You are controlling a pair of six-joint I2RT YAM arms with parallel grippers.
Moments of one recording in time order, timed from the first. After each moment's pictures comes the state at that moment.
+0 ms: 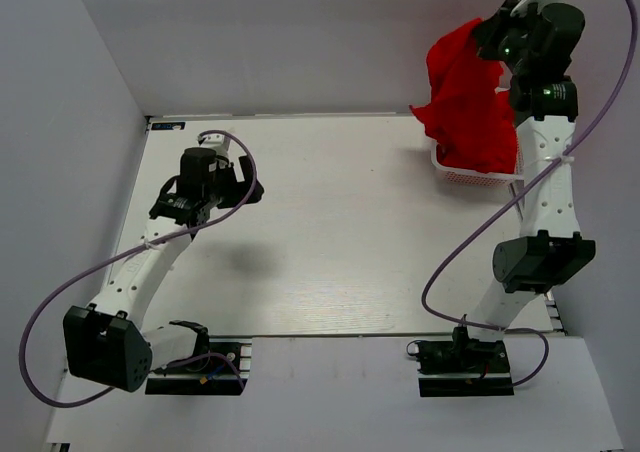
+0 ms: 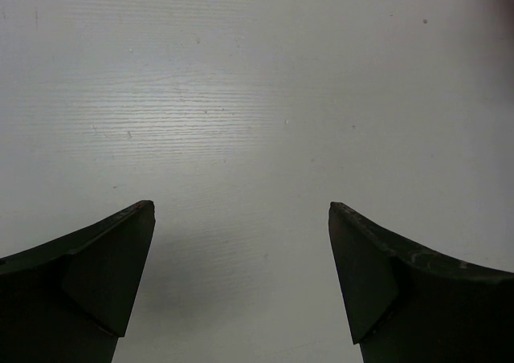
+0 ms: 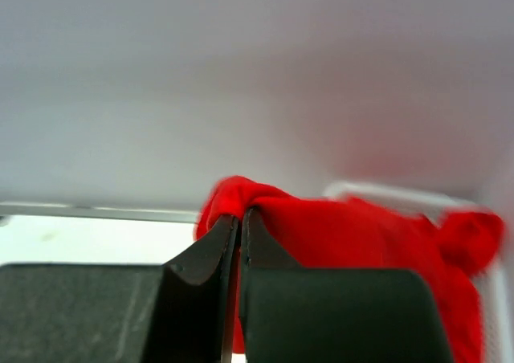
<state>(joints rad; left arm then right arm) -0.25 1.20 1.00 -0.42 0.05 -0.34 -0.02 1.76 2.14 -0.40 -0.19 0.14</state>
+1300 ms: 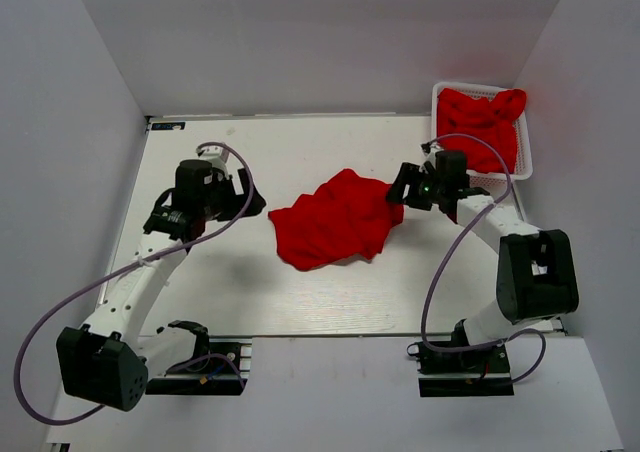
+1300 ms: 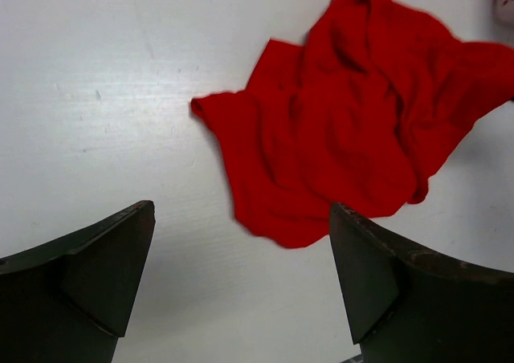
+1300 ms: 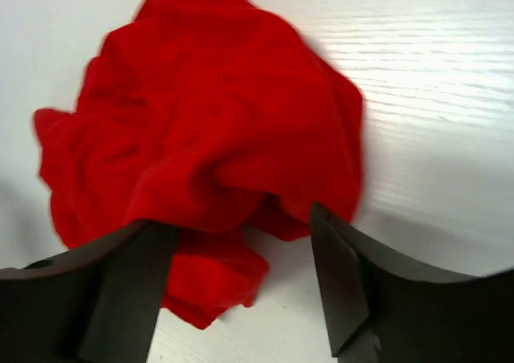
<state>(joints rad) -0.25 1.09 0.94 -0.46 0.15 -0.37 0.19 1.54 0.91 -0.09 -0.40 0.37</state>
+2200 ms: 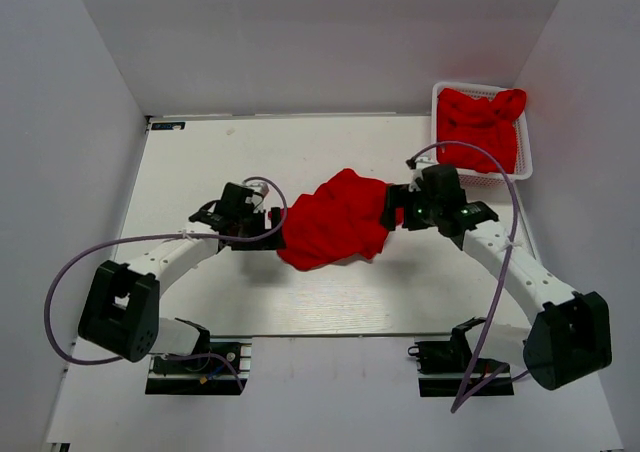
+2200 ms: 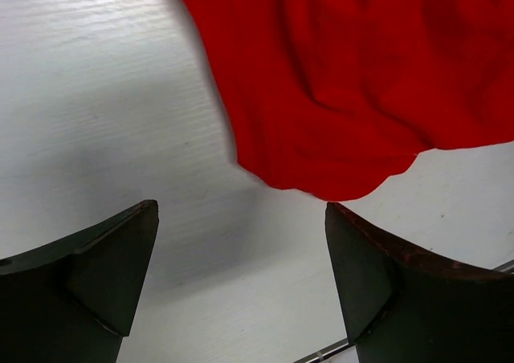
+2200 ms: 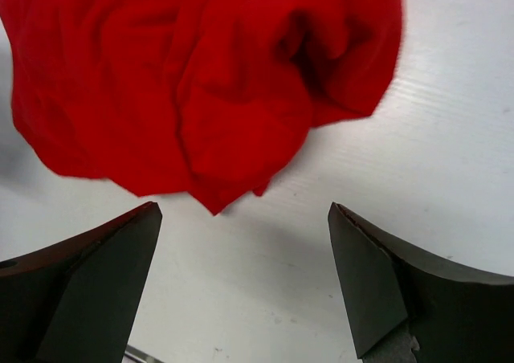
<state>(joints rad) -0.38 1.34 0.77 -0.40 0.18 -0.35 0.37 1.18 0.88 -0.44 -0.15 0.24</state>
